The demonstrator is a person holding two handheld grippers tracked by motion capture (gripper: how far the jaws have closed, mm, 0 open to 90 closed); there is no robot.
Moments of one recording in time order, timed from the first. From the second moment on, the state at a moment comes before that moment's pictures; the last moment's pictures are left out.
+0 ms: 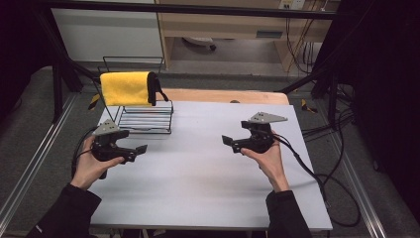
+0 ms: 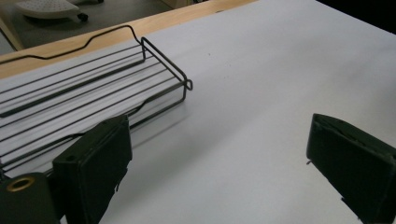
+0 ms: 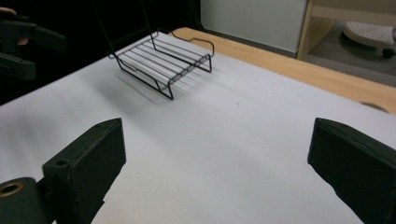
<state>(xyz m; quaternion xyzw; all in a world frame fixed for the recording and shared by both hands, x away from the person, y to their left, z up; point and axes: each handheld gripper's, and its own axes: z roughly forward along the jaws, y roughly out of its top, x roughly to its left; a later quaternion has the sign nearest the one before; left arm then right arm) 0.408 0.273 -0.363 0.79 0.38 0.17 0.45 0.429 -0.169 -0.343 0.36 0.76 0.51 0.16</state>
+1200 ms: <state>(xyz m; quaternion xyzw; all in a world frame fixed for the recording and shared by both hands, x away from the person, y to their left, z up) 0.380 0.271 -0.444 0.81 0.36 0.14 0.43 0.369 -0.263 -0.446 0.40 0.78 0.47 0.12</state>
